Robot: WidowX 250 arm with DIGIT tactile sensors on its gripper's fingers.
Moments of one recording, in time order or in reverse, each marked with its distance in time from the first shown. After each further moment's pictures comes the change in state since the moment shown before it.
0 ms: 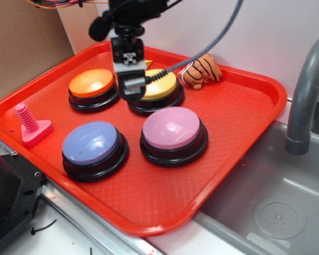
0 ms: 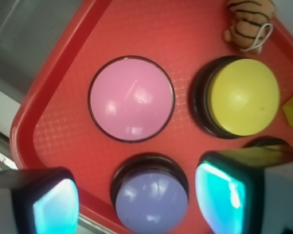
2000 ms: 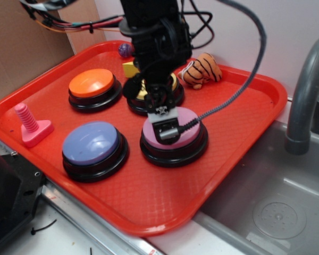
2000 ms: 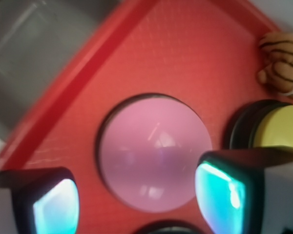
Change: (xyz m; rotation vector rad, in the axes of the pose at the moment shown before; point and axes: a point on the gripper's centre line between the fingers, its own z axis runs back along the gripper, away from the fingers) arm 0.037 -0.014 -0.057 0.044 -0.186 -0.077
